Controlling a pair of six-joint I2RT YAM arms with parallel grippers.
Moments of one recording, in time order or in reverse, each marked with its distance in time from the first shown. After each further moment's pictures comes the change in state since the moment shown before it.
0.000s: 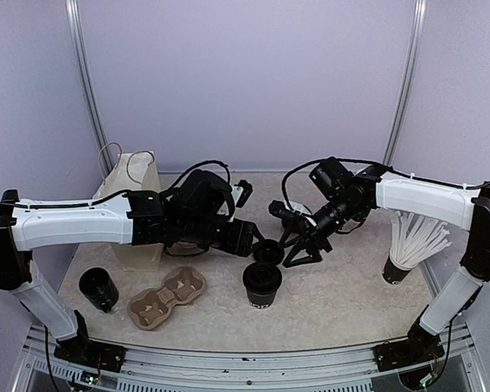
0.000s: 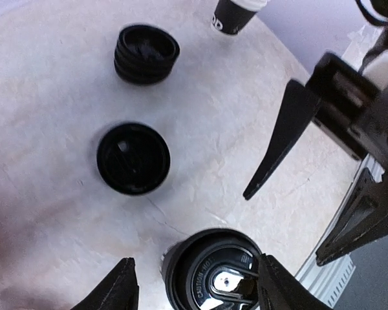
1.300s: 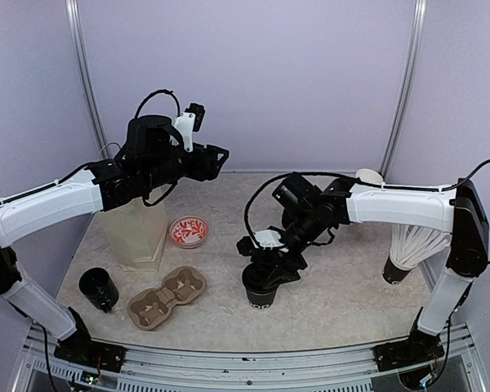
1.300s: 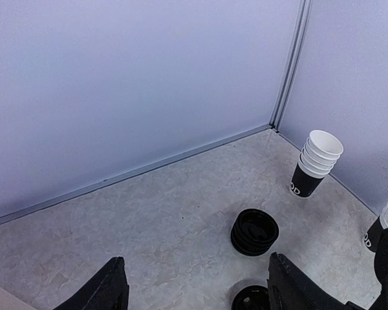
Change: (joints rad) left arm 0.279 -0.114 0.084 0.274 -0.145 0.386; right arm 0.210 0.106 0.065 0.078 0.237 -0.259
